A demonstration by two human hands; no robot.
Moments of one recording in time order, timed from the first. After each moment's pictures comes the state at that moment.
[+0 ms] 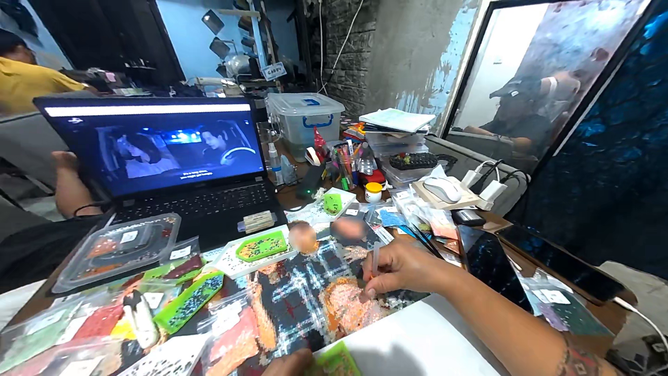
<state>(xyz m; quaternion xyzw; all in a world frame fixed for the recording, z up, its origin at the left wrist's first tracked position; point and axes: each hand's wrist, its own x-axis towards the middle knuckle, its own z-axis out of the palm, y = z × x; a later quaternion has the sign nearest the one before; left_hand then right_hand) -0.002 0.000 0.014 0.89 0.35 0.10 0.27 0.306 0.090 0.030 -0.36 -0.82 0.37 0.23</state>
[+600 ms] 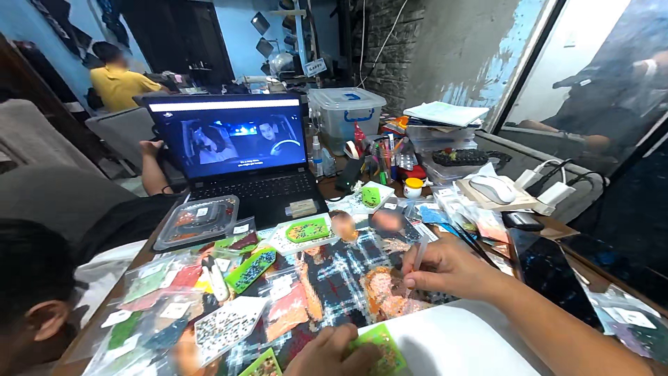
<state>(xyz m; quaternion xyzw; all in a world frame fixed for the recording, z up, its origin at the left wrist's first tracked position) 0.001 -0.009 0.010 0.90 0.35 0.14 0.24 0.298 0.081 0.021 -0.31 -0.84 0.32 0.30</state>
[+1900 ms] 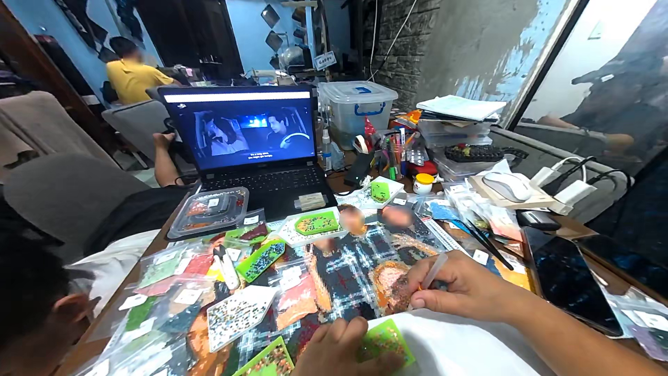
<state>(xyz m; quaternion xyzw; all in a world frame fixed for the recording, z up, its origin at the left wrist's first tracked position) 0.004 -0.012 -0.001 0.91 0.34 0.15 0.17 0.284 0.067 0.016 -0.20 -0.88 0.31 0.31</state>
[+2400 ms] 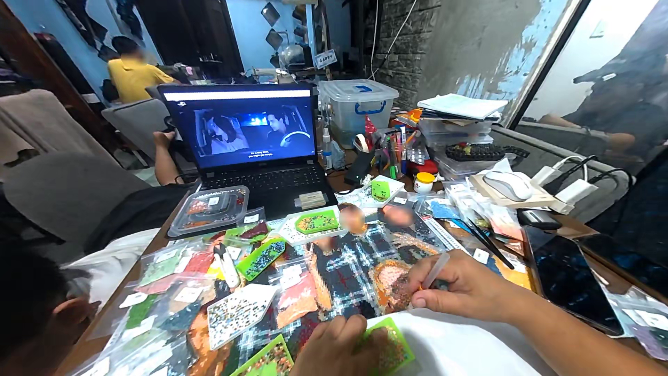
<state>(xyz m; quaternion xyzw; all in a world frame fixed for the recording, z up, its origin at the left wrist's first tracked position) 0.006 -0.011 -0.001 0.91 0.35 0.15 0.15 0.283 0.066 0.017 -0.20 -0.88 0.31 0.31</state>
